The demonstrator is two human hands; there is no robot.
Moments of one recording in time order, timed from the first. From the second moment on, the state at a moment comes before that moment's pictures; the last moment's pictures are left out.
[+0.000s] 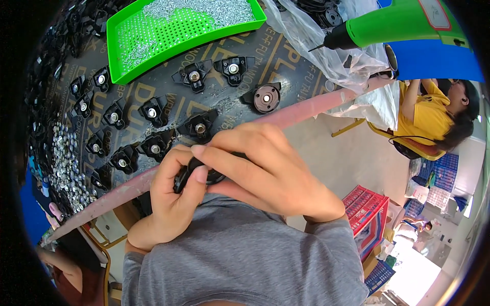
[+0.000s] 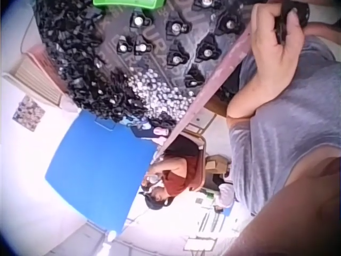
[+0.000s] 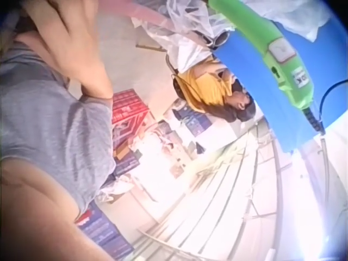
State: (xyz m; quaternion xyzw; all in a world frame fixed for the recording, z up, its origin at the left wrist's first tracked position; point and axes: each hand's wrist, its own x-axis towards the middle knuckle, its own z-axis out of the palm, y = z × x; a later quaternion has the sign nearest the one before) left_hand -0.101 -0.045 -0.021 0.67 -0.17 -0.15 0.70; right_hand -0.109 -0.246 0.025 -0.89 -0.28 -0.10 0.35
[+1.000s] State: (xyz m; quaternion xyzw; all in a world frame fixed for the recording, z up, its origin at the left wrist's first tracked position) left_hand -0.105 -0.022 -0.011 0.75 -0.13 -0.25 0.60; right_hand -0.075 -0.238 -0.011 -0.93 -0.26 -0.08 0.26
